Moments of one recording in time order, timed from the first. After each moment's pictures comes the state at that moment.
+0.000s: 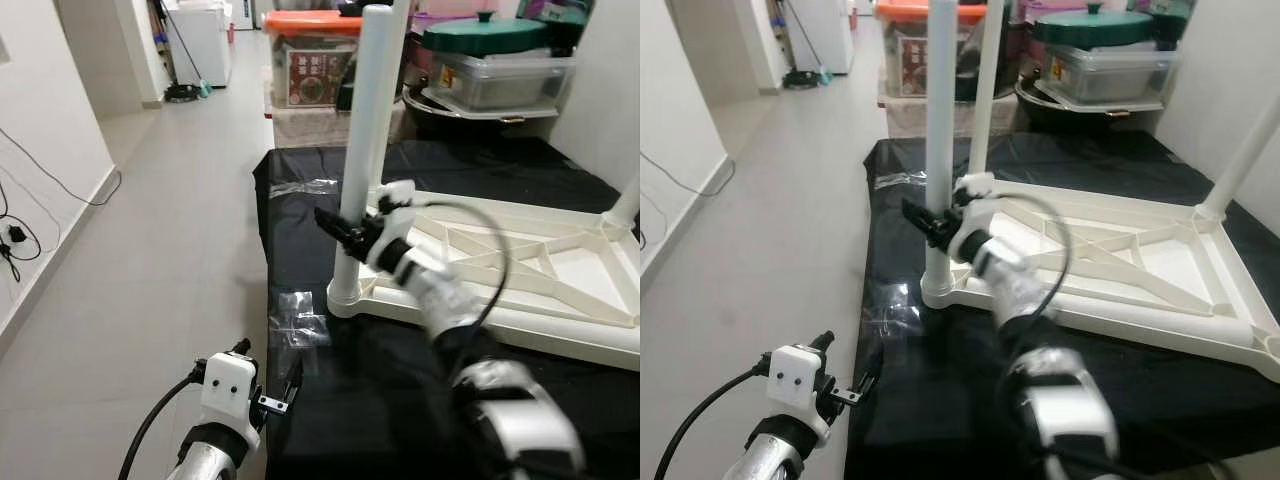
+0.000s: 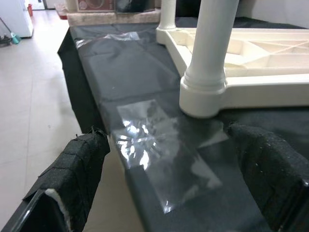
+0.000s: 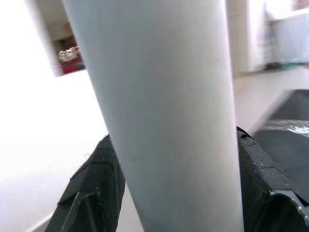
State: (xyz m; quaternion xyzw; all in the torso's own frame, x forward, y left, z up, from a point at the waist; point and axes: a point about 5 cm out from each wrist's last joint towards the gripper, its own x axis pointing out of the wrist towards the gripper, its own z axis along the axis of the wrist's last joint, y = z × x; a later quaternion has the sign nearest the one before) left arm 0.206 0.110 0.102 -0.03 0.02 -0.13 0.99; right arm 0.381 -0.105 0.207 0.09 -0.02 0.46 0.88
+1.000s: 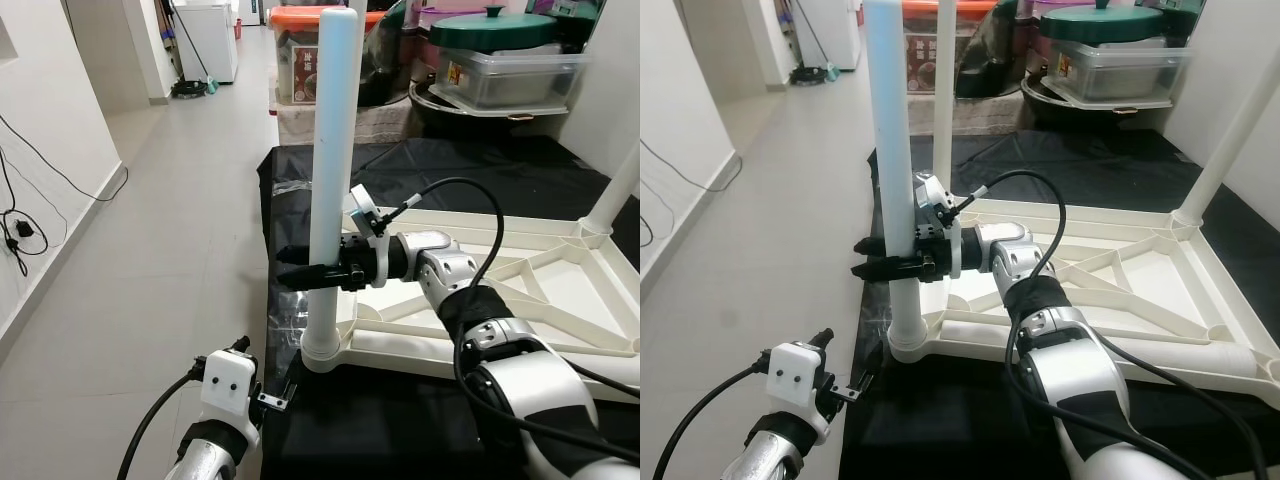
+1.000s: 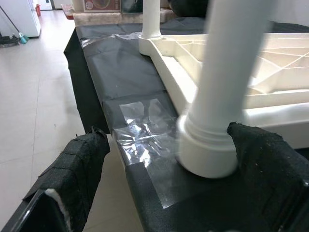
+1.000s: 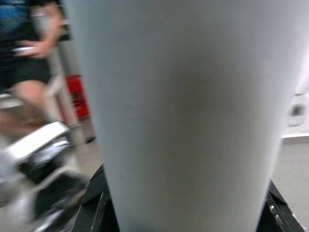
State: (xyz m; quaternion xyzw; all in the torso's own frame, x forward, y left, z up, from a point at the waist) left arm 0.207 0.111 0.102 -0.03 0.02 -0.13 0.99; right arm 0.364 -0.075 0.211 0.01 0.01 0.69 0.72
